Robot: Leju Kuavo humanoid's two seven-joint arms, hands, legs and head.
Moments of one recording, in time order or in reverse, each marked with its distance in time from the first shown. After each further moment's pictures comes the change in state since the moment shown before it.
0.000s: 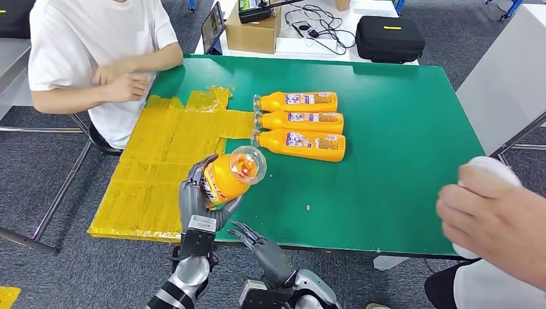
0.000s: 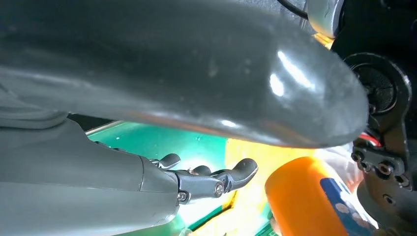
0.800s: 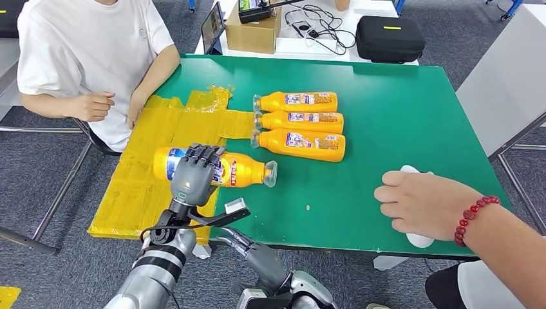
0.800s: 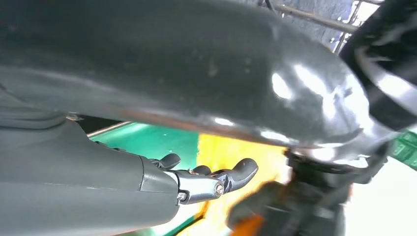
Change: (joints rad) left arm -0.253 -0.064 0.531 0.403 -1.243 0.063 0.192; right arm -0.019 0.003 0.060 0.008 -0.060 0.035 -0.084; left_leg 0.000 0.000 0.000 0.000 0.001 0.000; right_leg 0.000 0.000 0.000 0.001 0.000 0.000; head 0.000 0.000
